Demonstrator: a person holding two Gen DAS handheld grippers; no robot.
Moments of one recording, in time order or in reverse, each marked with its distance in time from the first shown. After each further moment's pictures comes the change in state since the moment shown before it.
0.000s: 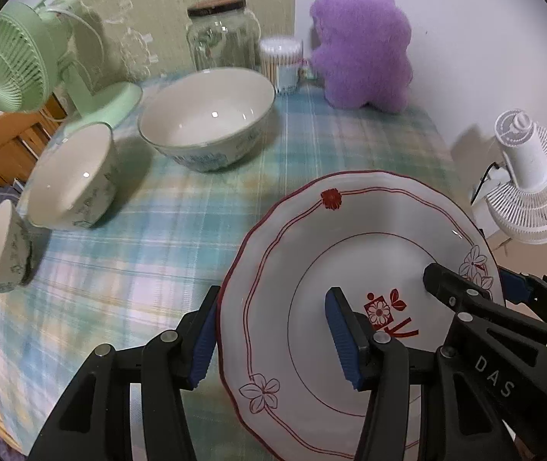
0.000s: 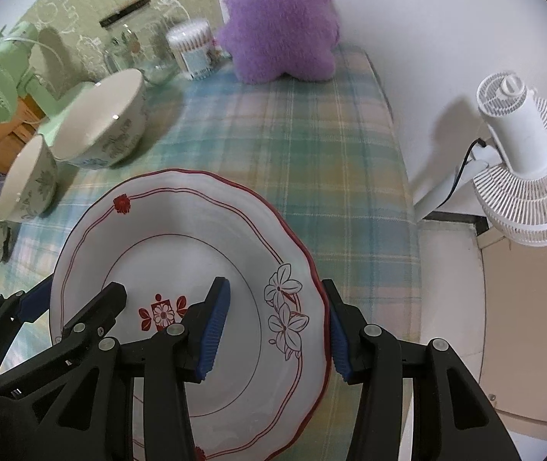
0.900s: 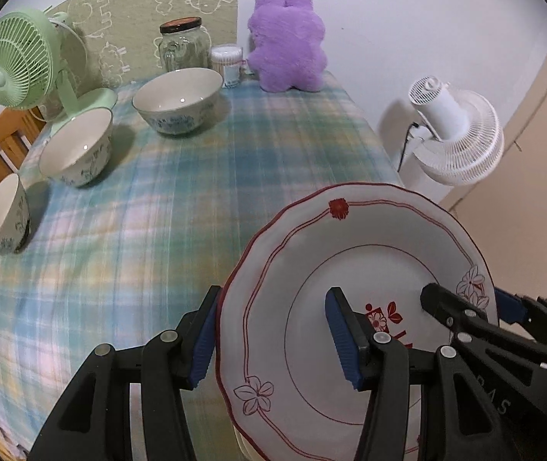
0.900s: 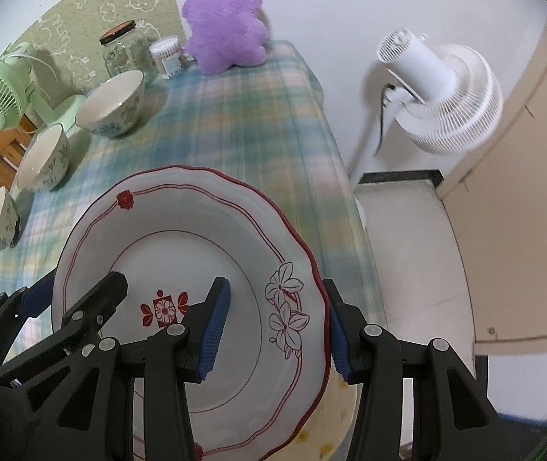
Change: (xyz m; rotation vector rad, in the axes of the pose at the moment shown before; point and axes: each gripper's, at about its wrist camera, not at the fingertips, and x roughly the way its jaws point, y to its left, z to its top) left arm -0.075 -0.002 -0.103 0.124 -0.036 -0.175; right arm -0.097 0.005 -0.129 0.179 -0.033 -0.118
